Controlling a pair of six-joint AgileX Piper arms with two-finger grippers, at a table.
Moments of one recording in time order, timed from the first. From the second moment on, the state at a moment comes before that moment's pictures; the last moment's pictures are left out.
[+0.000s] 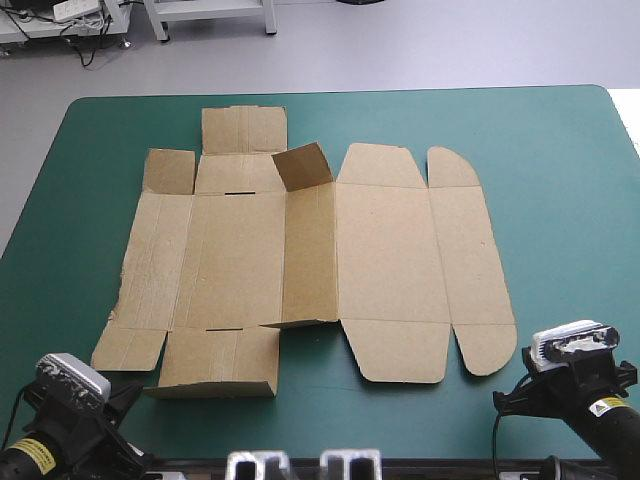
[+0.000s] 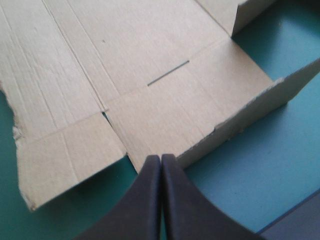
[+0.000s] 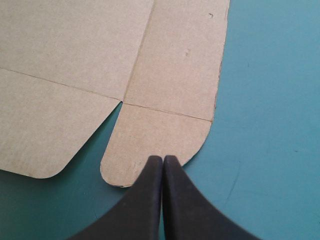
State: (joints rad) left arm -0.34 0.21 -0.56 -0.07 1.14 0.21; right arm -0.30 0.35 -0.50 0.46 1.03 -0.59
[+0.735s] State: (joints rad) left arm -0.34 0.85 -1.14 0.18 0.95 0.18; right arm -0.30 0.35 -0.50 0.46 1.02 -0.59
